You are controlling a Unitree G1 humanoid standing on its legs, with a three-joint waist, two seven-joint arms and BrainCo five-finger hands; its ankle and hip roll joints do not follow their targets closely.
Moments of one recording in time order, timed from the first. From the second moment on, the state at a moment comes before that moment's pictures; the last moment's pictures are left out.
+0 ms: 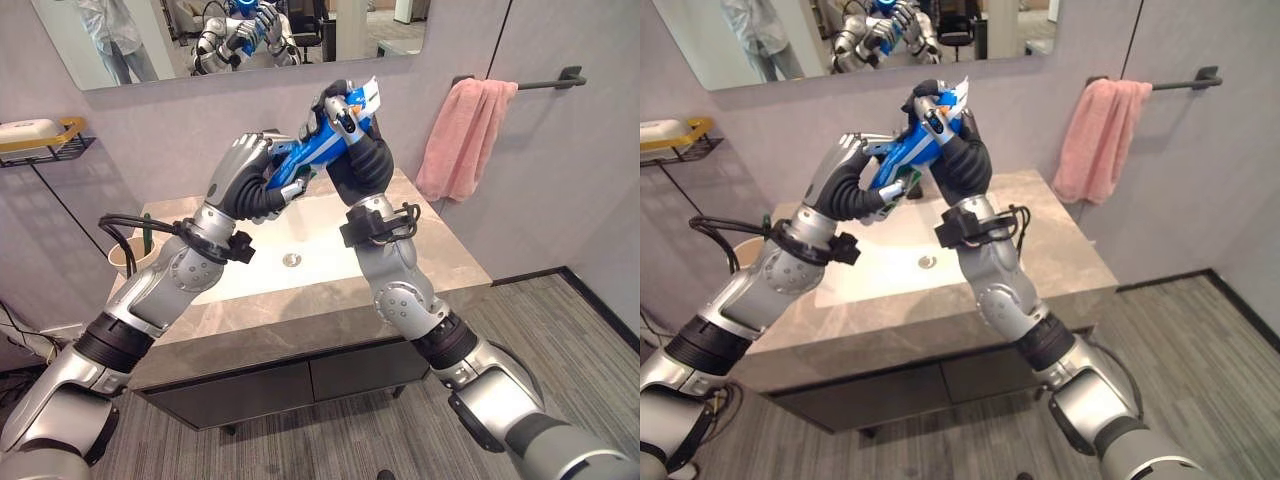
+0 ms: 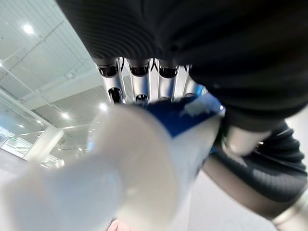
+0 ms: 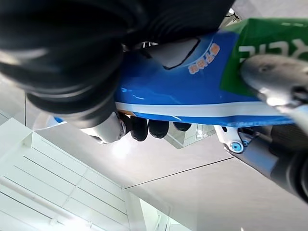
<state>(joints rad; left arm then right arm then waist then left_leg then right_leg) -0.66 0.77 -0.44 0.03 0.20 -0.30 0.33 -0.78 -0.16 0.53 0.09 1.07 -0.39 -0.09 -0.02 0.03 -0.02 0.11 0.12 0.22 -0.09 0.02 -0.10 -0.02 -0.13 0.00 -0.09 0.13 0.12</state>
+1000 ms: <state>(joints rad) 0.21 0.54 -0.34 0.35 0.03 -0.24 0.22 -0.85 -0.25 0.34 0.22 0.91 -0.43 -0.29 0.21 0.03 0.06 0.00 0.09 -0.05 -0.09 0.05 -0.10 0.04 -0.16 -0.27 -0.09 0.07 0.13</state>
